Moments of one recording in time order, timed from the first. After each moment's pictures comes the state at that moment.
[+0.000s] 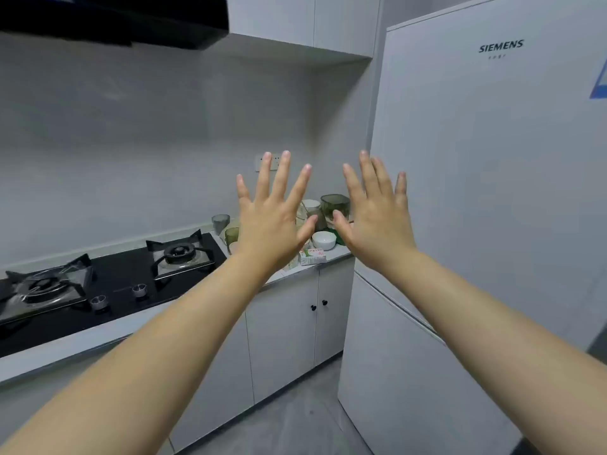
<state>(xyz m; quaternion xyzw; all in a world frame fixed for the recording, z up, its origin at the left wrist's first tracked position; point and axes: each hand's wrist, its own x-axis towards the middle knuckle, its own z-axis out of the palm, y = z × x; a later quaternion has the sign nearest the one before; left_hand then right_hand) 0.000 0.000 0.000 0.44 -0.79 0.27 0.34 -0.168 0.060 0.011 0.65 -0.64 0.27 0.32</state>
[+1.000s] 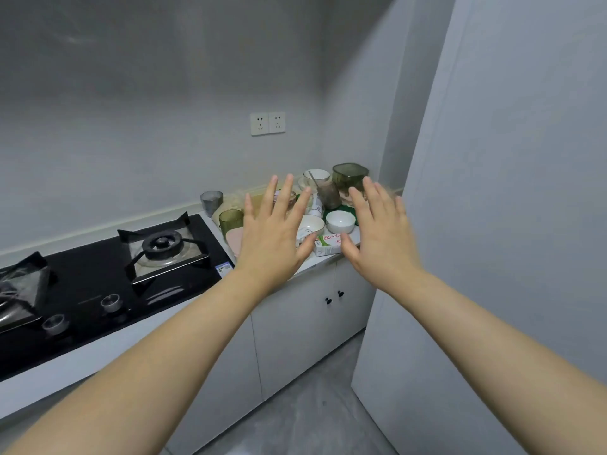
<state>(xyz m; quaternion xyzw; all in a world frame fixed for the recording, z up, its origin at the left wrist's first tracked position) 0.017 -0.198 -0.091 0.42 -0.85 0.17 0.26 -0.157 -0.127 -0.082 0.66 -0.69 0.20 0.23</state>
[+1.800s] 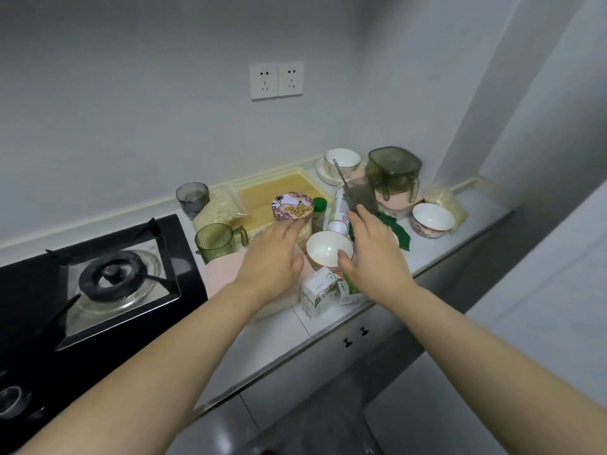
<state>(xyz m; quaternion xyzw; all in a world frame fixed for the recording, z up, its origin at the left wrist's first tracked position) -0.048 -0.498 -0.183 0.45 -0.87 -0.05 0.16 -0.229 -0.439 -0.169 0.70 -0.70 0.16 0.04</state>
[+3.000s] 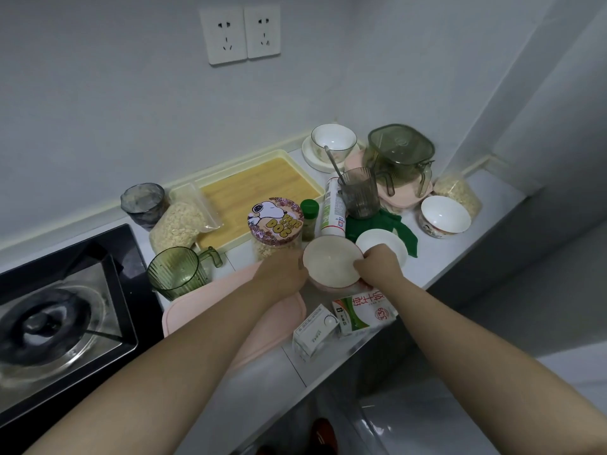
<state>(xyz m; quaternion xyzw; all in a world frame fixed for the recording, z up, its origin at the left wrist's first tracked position) -0.117 -0.632 -0.273 0.49 -0.81 -0.32 0.02 -0.301 -0.580 -0.268 0.39 -0.86 0.16 -0.30</state>
